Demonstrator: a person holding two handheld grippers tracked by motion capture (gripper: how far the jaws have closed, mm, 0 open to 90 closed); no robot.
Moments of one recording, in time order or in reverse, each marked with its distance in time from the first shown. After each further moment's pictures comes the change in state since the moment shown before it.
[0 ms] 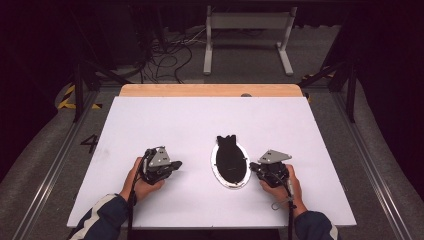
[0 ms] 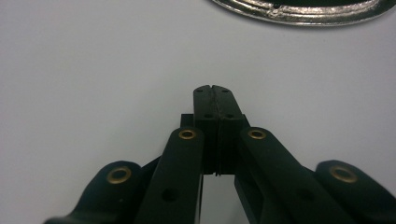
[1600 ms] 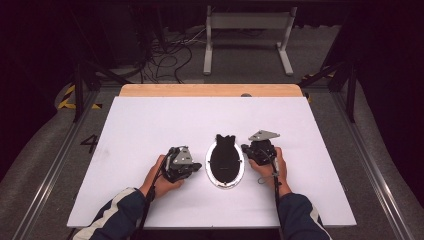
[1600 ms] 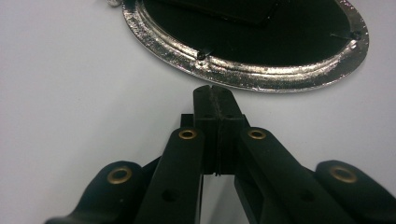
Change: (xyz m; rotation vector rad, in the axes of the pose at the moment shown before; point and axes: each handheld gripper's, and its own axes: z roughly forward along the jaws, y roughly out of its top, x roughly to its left) left arm -0.020 0.032 0.045 0.042 -0.104 0.058; right arm -0.026 0.042 0.048 -0.020 -0.018 0.106
